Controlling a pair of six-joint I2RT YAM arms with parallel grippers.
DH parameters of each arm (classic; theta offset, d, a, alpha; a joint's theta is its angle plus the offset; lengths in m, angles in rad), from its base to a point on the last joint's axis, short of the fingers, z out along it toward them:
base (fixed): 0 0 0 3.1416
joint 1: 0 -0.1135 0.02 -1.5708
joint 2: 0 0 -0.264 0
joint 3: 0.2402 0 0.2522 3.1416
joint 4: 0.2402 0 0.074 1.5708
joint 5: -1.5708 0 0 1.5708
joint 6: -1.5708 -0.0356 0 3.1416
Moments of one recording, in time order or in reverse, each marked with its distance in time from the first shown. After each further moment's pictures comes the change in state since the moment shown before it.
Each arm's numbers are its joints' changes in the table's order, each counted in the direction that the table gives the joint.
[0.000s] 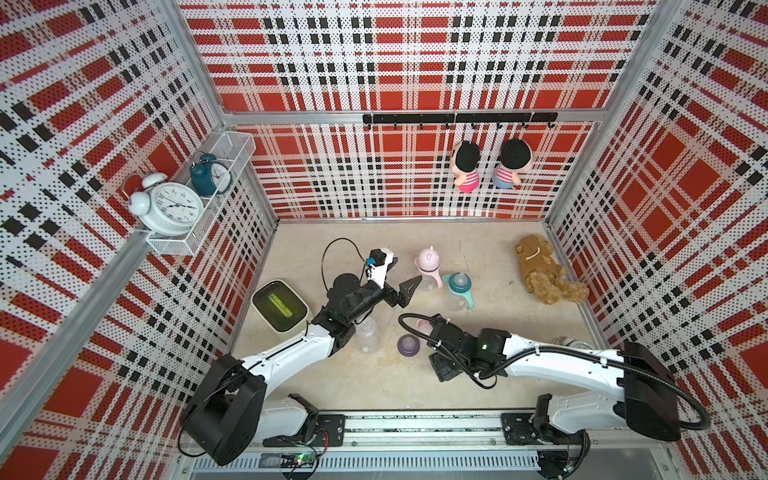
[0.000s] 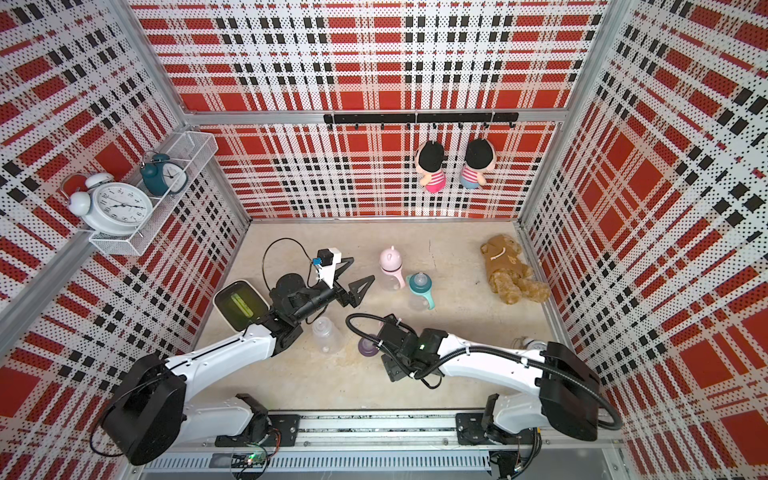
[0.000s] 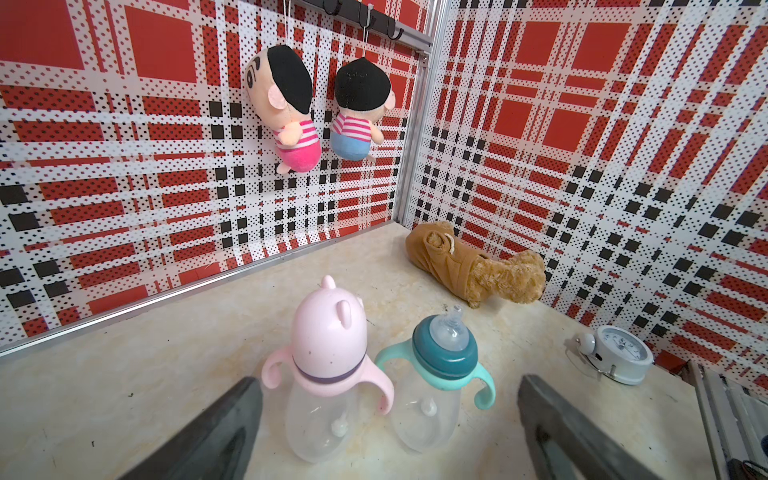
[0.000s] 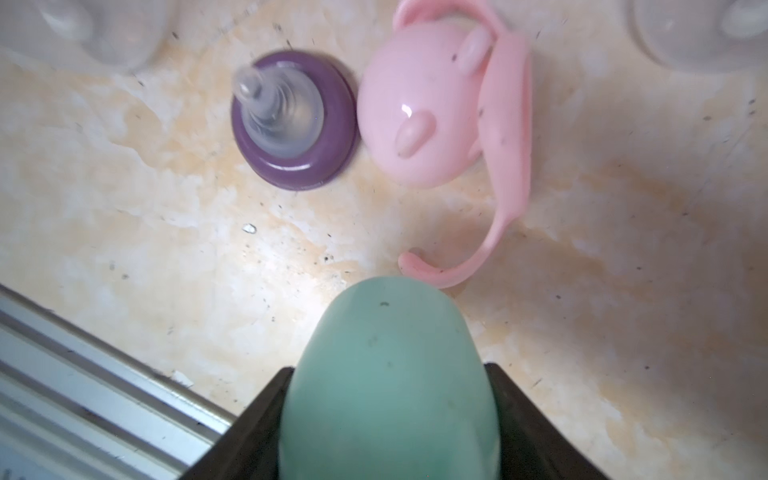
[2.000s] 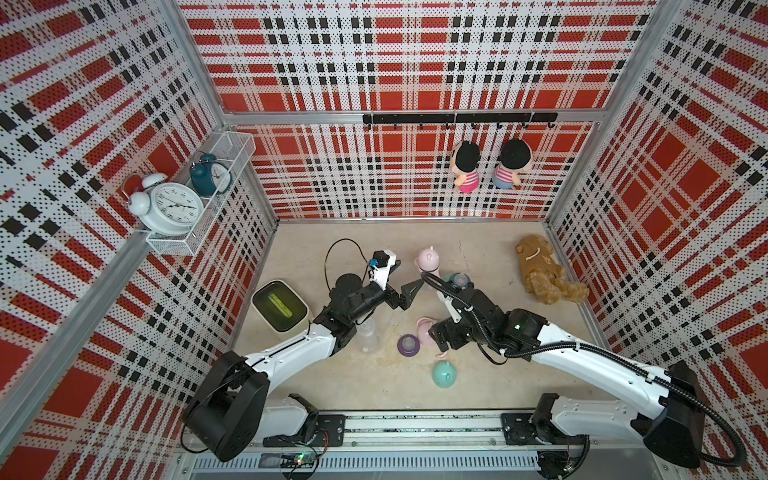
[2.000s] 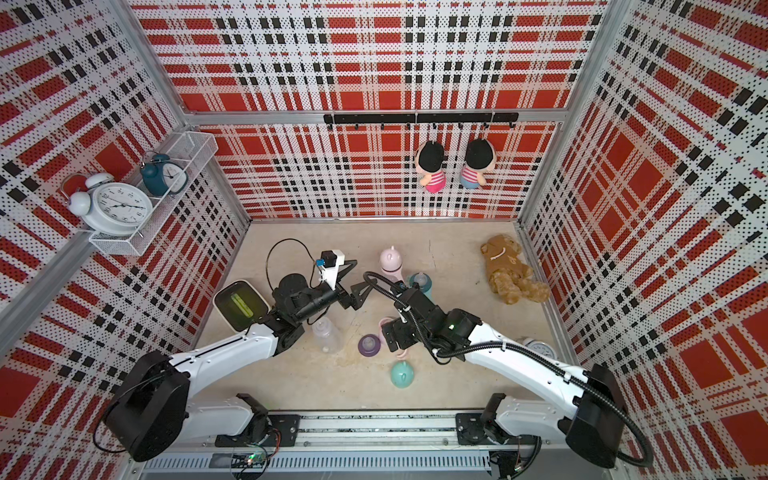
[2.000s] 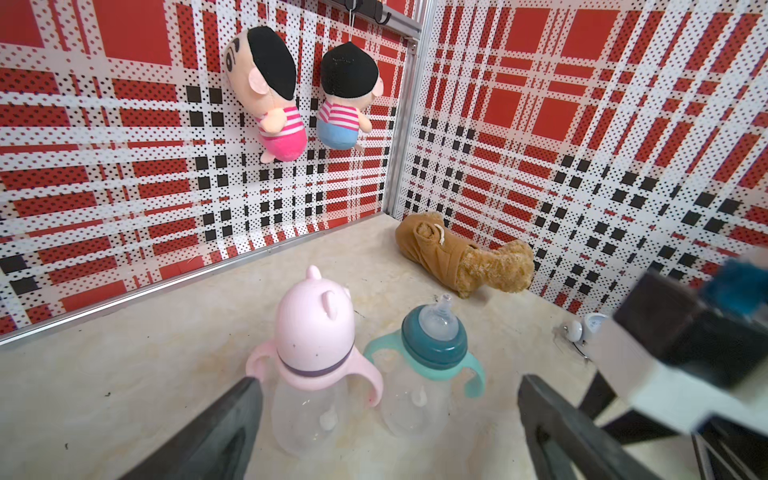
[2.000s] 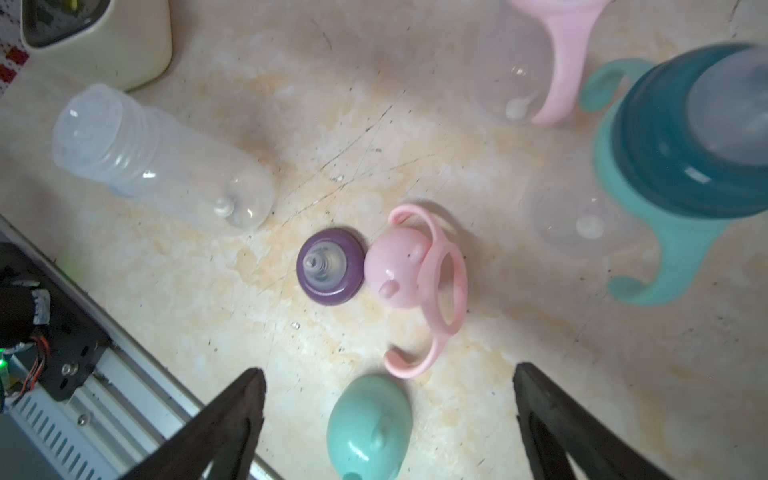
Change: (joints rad) left arm 0.005 -0.016 0.000 0.000 -0.026 0.000; right arm 0.145 0.121 0.060 -0.072 0.084 0.208
